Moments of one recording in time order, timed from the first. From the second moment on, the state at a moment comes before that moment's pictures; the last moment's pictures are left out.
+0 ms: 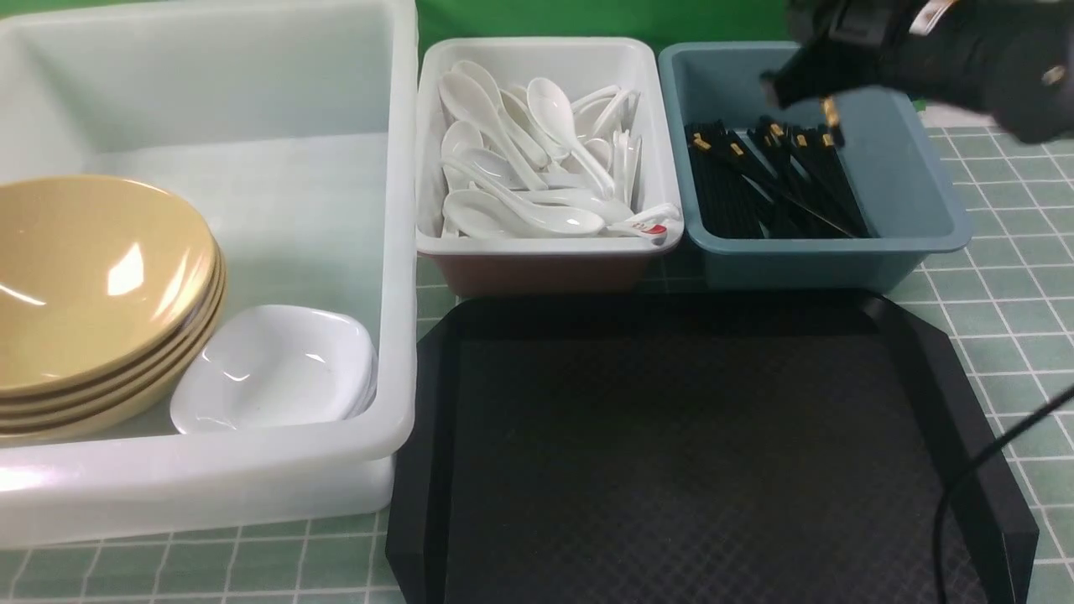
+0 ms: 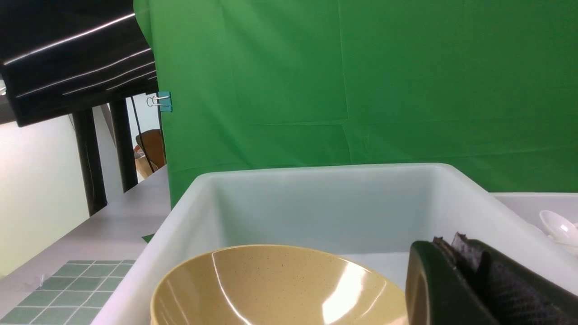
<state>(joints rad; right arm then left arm) 0.24 1.77 -1.30 0.19 0.01 -0.47 0.07 0.06 -0.21 0.40 0.09 -0.34</state>
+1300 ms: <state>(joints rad) 0.17 0.10 0.03 0.21 -0.07 -0.56 0.07 0.06 -0.21 0.42 0.14 -0.34</state>
